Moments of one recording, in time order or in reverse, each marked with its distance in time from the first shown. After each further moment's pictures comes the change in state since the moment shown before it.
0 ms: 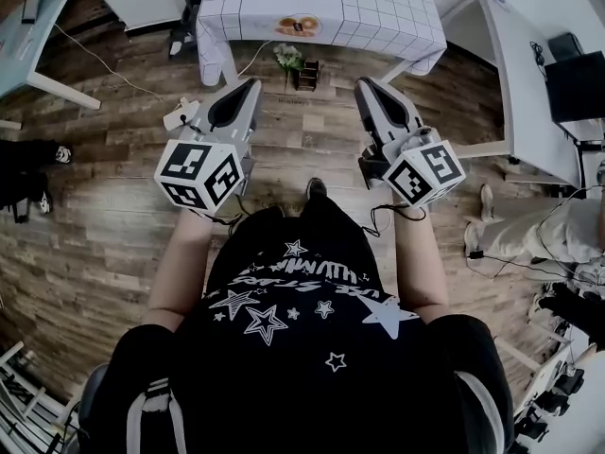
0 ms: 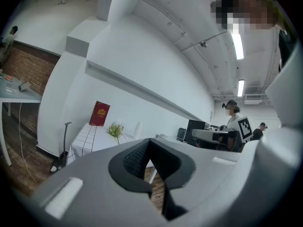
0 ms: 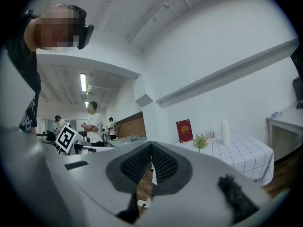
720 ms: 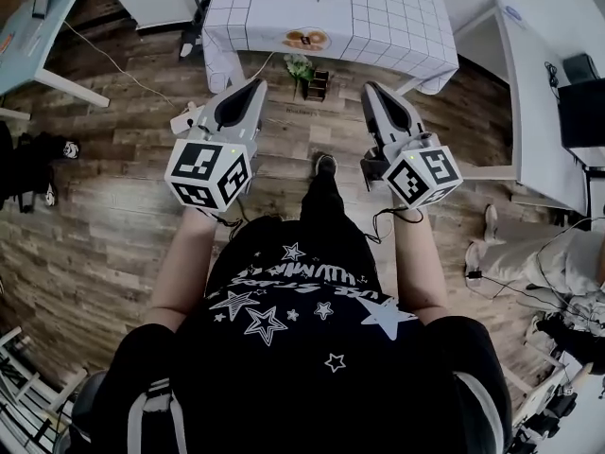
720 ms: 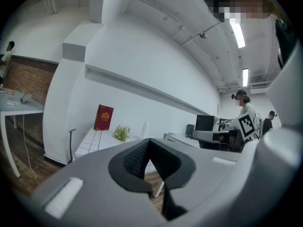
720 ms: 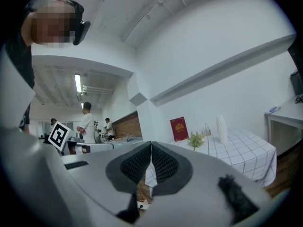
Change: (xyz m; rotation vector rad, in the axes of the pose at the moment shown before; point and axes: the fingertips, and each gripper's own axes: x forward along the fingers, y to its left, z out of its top) left arm 0.048 0.019 0.007 0.075 0.008 0.083; right arm 0.030 -0.062 -0.011 0.035 0.004 -0.028
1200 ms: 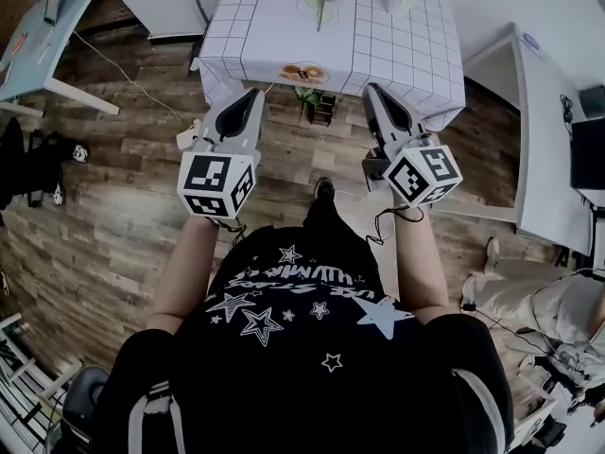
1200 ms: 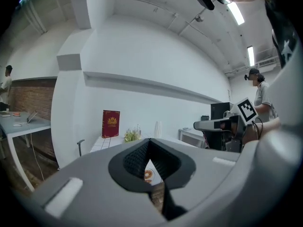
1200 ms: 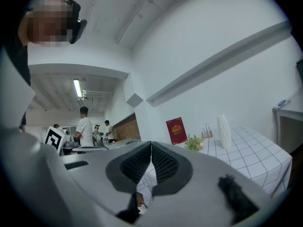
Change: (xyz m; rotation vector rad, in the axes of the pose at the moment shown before) left arm 0.091 0.029 0.010 0.132 0.028 0.154; right arm 0.068 -0.100 0.018 0.045 0.001 0.055
